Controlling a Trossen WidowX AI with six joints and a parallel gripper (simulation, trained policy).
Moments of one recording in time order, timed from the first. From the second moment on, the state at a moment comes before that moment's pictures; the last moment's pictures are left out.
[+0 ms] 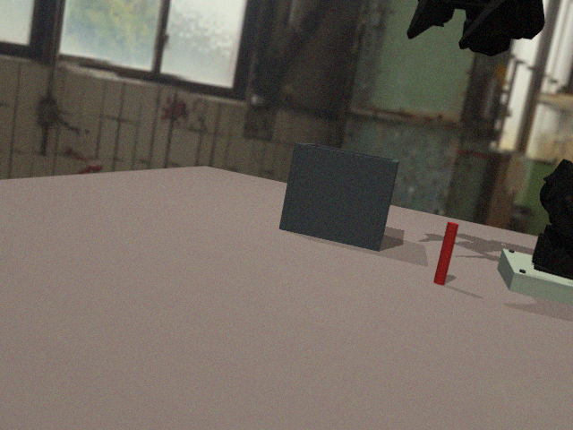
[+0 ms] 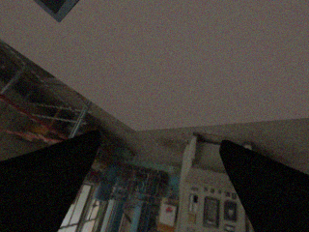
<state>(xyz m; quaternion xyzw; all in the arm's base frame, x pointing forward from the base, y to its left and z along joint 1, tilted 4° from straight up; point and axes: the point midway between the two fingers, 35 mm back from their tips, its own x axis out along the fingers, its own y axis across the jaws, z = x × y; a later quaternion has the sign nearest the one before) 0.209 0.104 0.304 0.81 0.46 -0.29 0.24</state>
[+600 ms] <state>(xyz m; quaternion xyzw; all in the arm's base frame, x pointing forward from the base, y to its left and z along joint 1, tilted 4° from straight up) 0.171 0.143 0.215 0.65 0.56 -0.39 0.34</state>
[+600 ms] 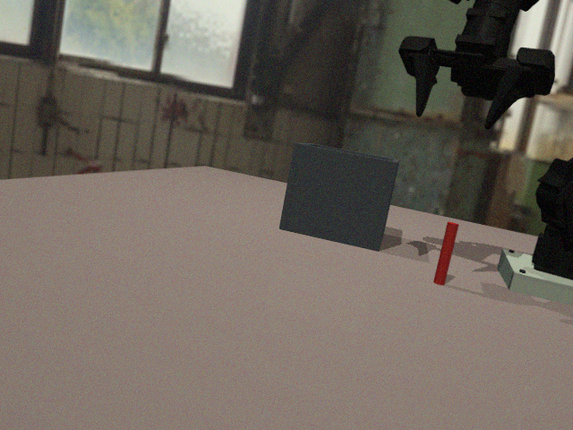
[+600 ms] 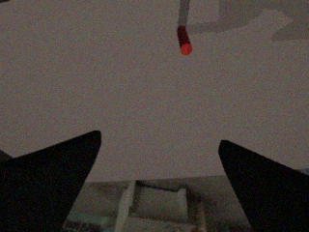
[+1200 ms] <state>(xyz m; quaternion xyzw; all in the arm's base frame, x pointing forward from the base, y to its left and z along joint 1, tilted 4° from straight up) 0.144 0.152 0.150 0.51 0.61 -0.41 0.45</state>
